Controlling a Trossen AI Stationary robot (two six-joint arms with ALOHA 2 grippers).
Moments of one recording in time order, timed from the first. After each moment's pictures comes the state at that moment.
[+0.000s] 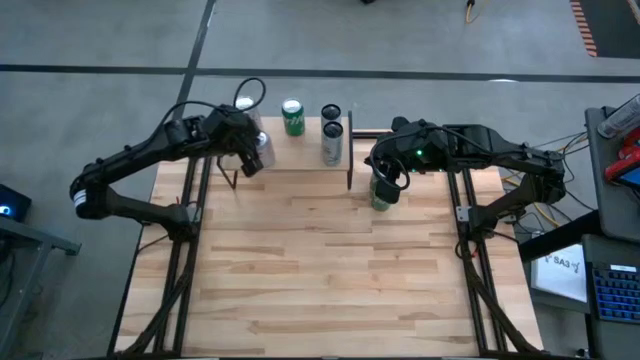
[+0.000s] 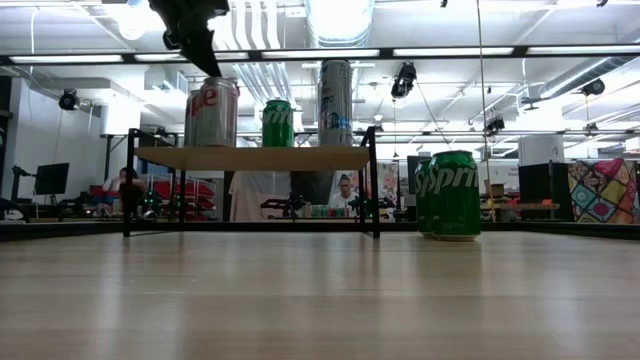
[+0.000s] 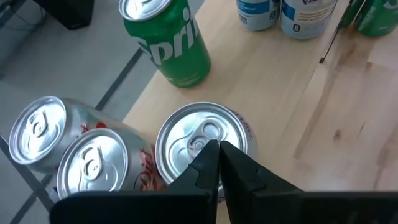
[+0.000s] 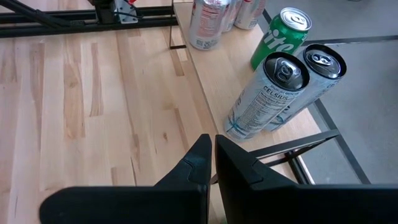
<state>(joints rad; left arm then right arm) 0.44 1.18 1.31 -0.95 -0.29 0.09 -0.06 1.42 1.77 -1.04 0.24 0.03</state>
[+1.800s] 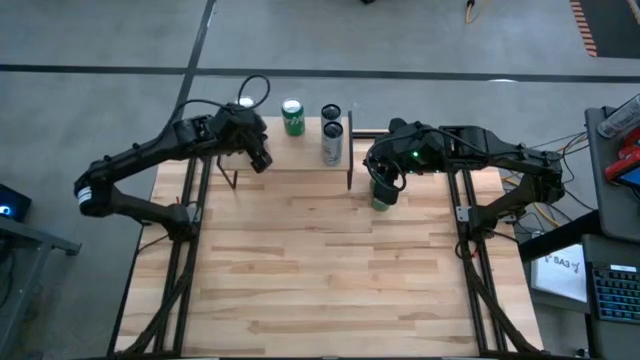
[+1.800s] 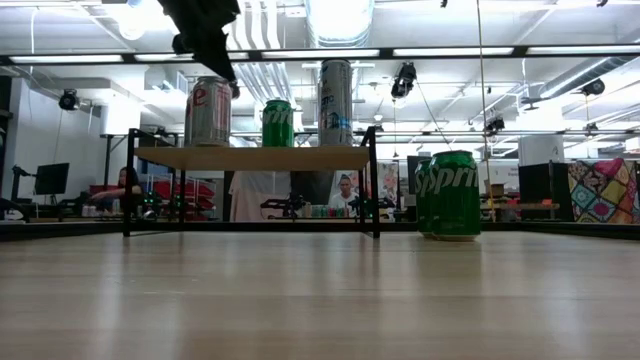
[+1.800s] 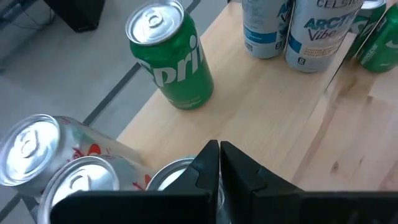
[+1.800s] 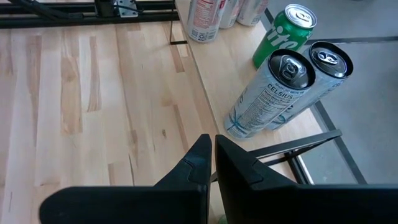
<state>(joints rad) 0.43 1.22 1.31 -0.85 -0.31 0.02 -0.06 1.42 1.76 -1.04 0.24 0.02</state>
